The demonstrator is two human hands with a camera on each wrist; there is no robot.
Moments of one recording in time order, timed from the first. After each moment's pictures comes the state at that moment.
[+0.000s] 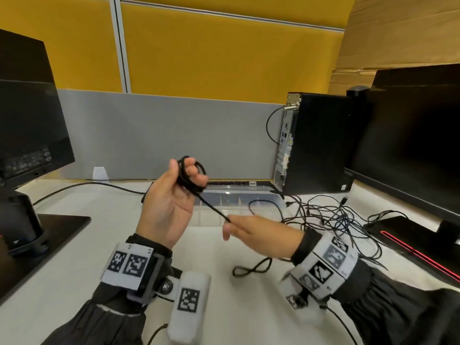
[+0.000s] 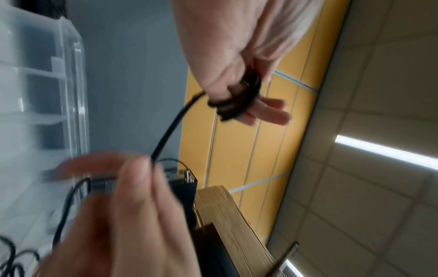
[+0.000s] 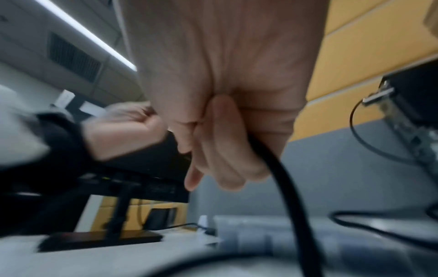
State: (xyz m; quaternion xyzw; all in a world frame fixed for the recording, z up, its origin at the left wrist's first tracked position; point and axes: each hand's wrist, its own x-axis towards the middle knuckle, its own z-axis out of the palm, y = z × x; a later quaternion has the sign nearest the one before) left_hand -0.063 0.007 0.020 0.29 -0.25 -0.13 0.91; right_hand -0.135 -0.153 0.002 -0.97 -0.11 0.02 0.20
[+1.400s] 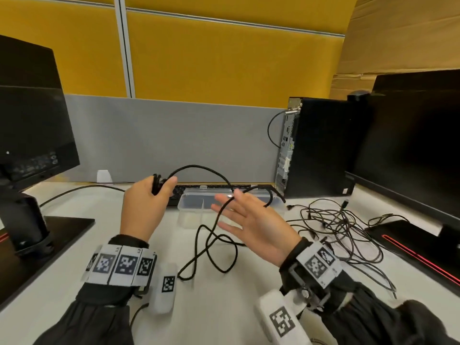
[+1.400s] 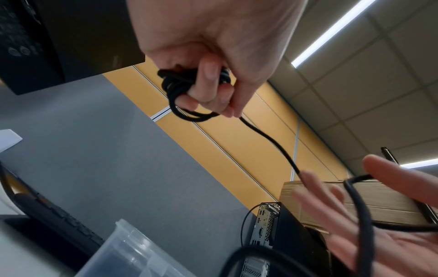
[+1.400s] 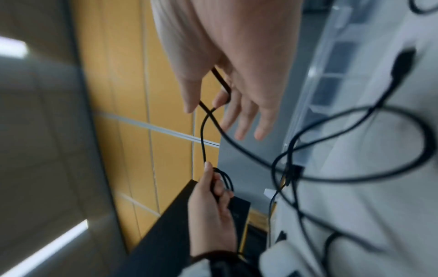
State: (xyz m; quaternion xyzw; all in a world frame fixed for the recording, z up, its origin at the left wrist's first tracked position) left_hand -0.016 0.041 -0.003 0.80 -0.20 0.28 0.49; right_hand -0.135 -0.132 0.003 -0.52 -0.01 -0.03 0.85
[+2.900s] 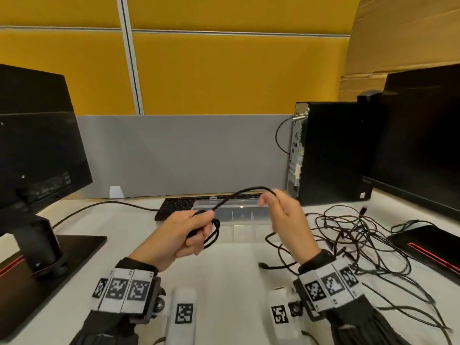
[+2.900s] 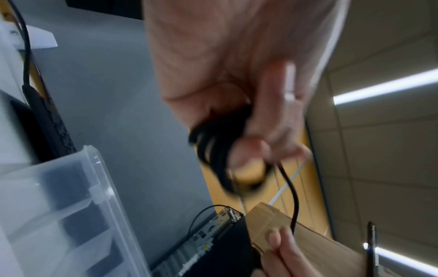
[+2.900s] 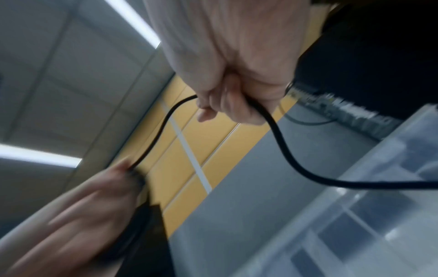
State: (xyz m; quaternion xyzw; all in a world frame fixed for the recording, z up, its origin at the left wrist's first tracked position) left_hand -0.047 0.030 0.008 0.65 -0.33 -0.21 0.64; right_hand -0.113 -0.172 -0.005 -0.81 0.01 -0.35 0.48
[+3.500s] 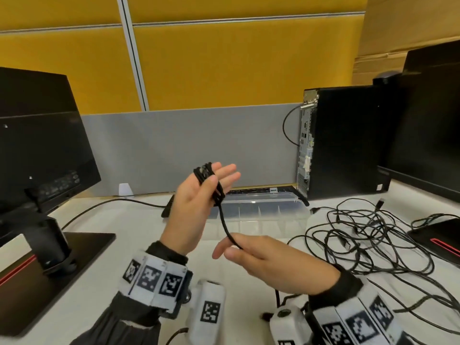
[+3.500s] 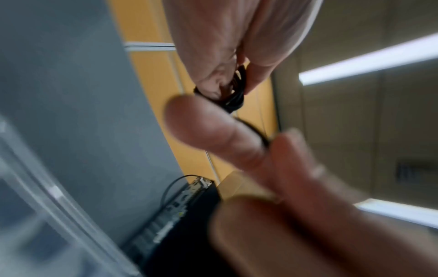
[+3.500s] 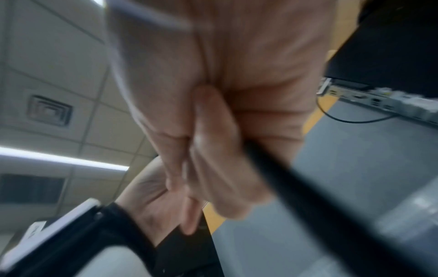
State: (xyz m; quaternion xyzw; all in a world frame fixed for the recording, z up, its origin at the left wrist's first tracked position) left_hand -0.058 -0.012 0.028 0.55 -0.35 0.01 0.76; right_hand -0.152 -0.133 0.012 -0.91 -0.19 0.01 0.37
